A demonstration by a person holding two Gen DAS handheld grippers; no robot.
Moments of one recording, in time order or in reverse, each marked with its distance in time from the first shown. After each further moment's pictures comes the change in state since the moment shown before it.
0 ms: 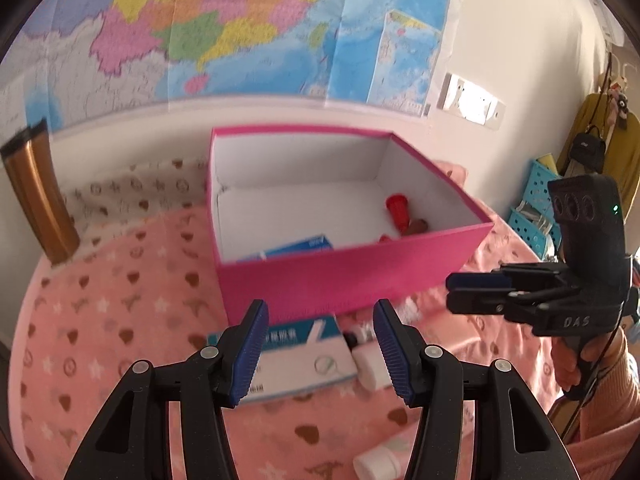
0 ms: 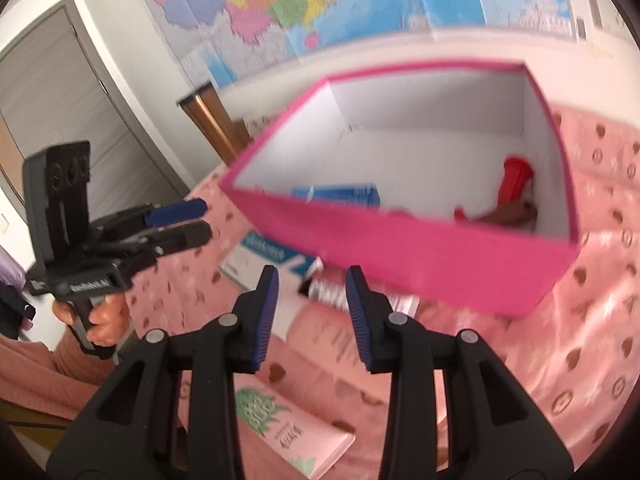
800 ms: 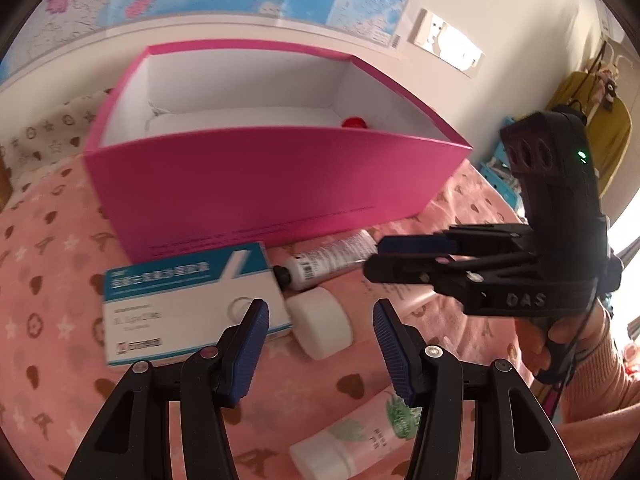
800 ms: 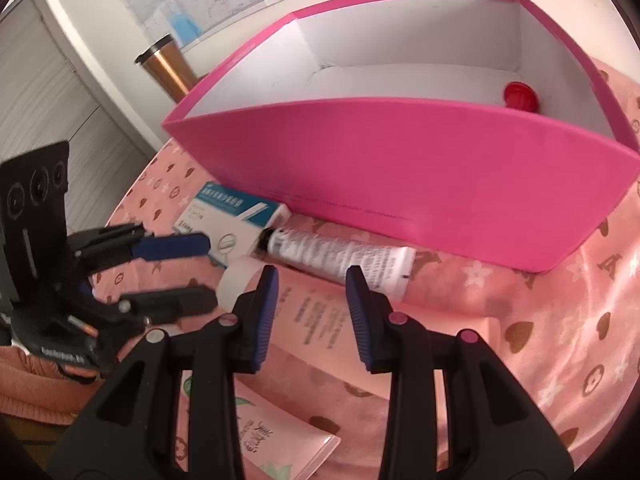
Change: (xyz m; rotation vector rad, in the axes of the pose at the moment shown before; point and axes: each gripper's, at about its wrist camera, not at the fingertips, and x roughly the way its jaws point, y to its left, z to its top) left arm 0.052 -0.027 -0.034 0.007 0.181 -0.171; right arm 0.039 -0.023 -0.014 0.058 0.111 -0.088
